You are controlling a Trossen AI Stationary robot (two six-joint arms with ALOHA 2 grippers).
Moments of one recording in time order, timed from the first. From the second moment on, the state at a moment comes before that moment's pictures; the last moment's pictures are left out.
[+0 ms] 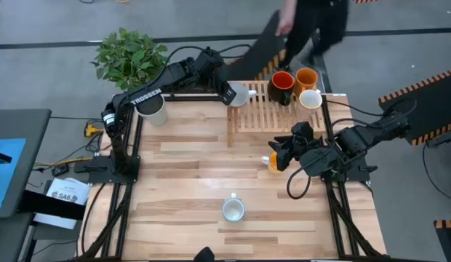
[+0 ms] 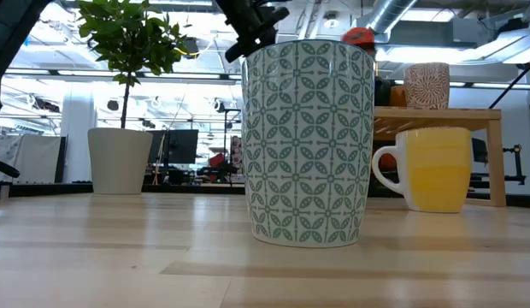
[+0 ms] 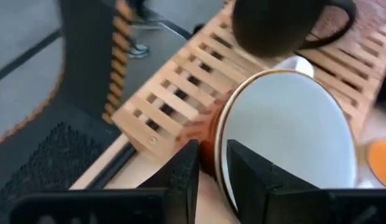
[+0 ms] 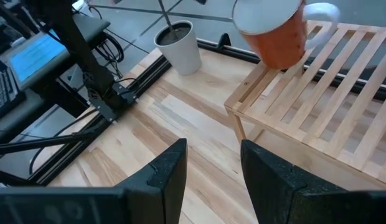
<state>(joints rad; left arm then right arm) 0.46 1.87 2.02 -0.81 -0.10 -0.18 0.46 1.23 1.44 -0.98 0.87 1.10</state>
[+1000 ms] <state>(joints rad) 0.50 1.90 2.24 -0.77 -0.10 -0.18 0.43 1.23 1.44 -0.95 0.89 1.10</state>
